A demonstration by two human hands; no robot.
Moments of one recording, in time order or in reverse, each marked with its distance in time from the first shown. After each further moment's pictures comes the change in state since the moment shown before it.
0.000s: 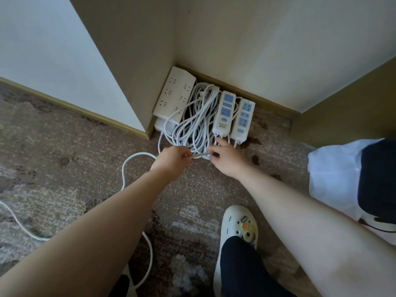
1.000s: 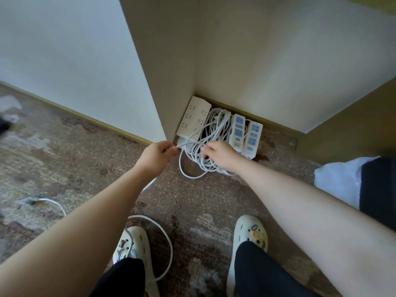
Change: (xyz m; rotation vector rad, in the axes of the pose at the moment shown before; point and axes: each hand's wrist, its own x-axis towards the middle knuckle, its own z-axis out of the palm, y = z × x) left_hand -0.066 -0.006 -0.111 -0.195 0.246 -0.019; right_hand -0.037 -0.119 -0.063 0.274 -0.021 -0.158
